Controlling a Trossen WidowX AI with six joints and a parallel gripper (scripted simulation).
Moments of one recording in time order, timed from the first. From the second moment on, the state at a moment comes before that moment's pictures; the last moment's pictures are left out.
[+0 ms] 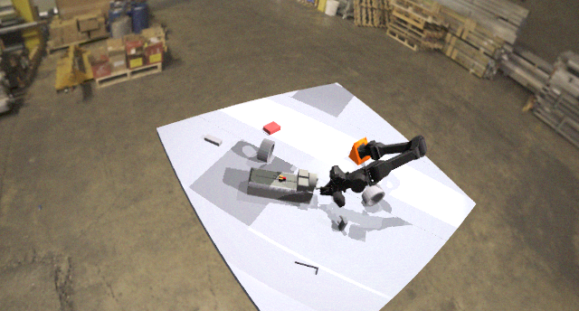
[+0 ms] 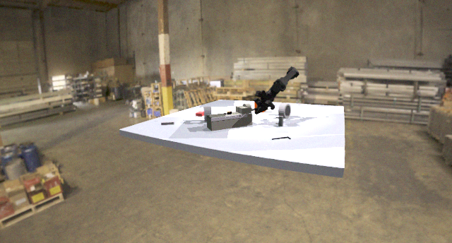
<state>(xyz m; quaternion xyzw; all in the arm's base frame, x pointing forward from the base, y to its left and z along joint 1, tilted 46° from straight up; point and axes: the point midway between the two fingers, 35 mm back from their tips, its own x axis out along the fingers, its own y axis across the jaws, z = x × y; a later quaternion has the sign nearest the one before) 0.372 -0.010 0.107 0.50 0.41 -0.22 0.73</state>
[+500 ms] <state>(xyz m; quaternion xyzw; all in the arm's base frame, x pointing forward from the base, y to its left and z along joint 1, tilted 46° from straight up) 0.372 -0.001 0.095 0.50 0.40 -0.22 0.74</state>
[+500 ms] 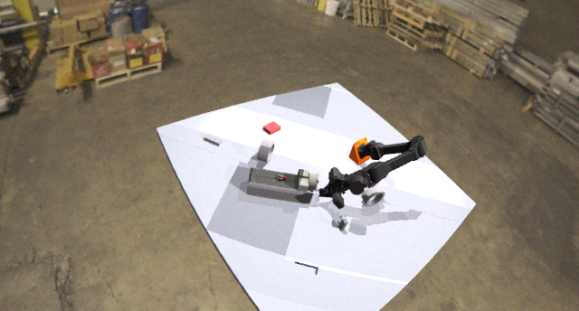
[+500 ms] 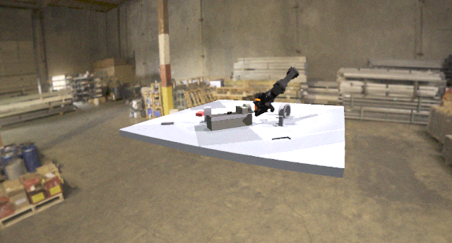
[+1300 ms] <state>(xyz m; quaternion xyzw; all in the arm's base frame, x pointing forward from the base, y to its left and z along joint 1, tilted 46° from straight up) 0.368 0.003 0.084 0.50 0.40 -0.21 0.74</state>
